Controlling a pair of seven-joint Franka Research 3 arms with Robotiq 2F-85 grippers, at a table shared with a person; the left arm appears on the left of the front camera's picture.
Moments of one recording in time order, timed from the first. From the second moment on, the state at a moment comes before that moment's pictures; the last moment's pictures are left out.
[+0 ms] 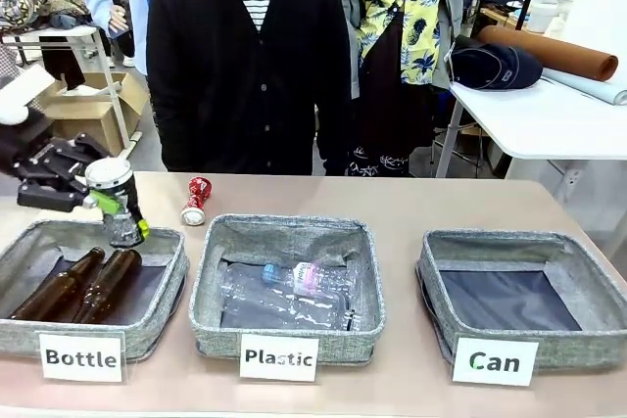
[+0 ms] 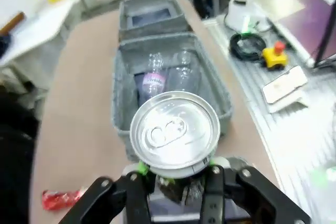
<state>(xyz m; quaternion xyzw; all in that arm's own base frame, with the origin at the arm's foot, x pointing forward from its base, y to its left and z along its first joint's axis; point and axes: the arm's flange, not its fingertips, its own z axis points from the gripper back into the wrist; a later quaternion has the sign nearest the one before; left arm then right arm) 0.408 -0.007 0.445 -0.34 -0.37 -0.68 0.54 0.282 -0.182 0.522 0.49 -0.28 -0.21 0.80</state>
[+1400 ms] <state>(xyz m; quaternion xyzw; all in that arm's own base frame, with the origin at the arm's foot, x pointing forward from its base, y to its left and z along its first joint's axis) 0.387 -0.599 0.530 -0.22 -0.22 -0.89 0.33 0.146 -0.245 0.582 0.27 -0.23 -0.21 0.91</state>
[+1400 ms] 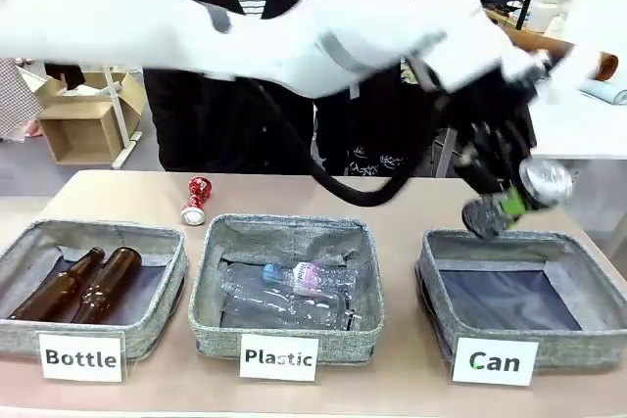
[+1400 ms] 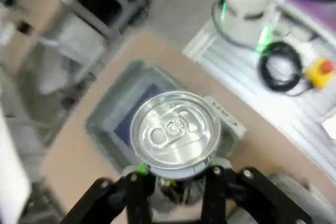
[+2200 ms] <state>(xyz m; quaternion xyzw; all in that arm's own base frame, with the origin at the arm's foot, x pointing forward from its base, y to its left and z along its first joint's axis) 0.387 -0.667 0.502 -0.13 -0.16 -0.90 0.38 0.150 -0.236 0.589 0.26 -0.23 -0.20 0.92</state>
